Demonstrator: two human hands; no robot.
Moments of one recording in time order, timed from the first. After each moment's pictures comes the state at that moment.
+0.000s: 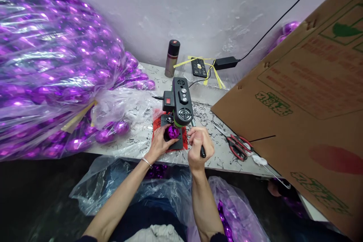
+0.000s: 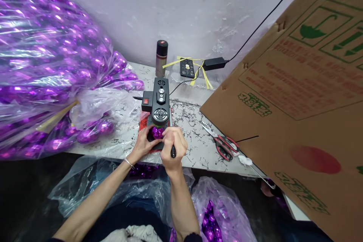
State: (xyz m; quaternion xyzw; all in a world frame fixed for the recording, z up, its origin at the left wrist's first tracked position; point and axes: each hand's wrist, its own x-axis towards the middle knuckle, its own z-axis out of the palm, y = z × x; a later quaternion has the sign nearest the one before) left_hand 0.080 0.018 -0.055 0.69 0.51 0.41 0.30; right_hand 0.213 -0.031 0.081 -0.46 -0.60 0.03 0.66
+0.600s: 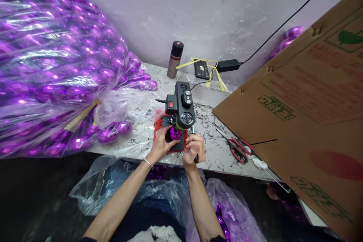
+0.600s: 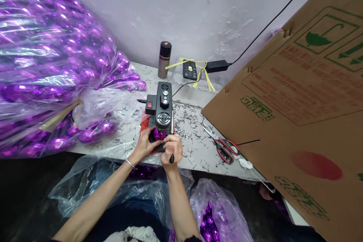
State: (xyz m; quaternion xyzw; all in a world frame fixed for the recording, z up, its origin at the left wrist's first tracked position) left_hand 0.081 0.015 -0.060 0.71 0.50 0.43 0.26; right_hand 0.211 -0.022 0.013 -0.40 -0.59 -0.01 0.71
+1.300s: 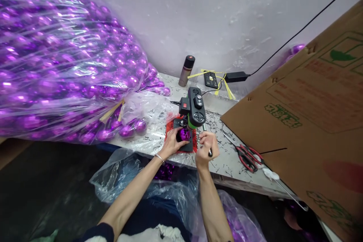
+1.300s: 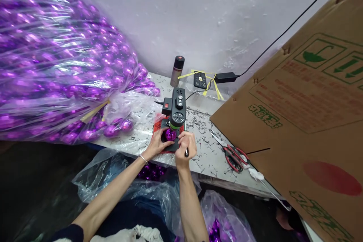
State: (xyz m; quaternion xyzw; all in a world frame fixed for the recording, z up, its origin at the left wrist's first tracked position) left_hand 0.086 0.026 -0.058 0.69 0.49 0.43 0.30; right_hand 0.210 -0.021 0.047 -0.43 -0.55 0.03 0.71
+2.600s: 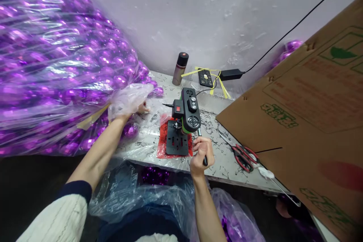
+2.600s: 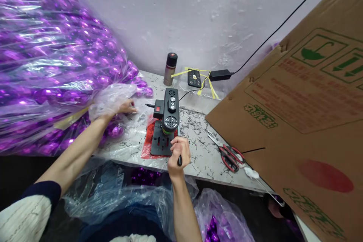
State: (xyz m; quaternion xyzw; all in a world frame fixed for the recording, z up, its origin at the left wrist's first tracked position) left_hand -0.059 0.191 0.009 0.73 0.57 0.35 0.14; right_hand 0.208 -0.031 0.047 -0.46 -0.55 0.03 0.69
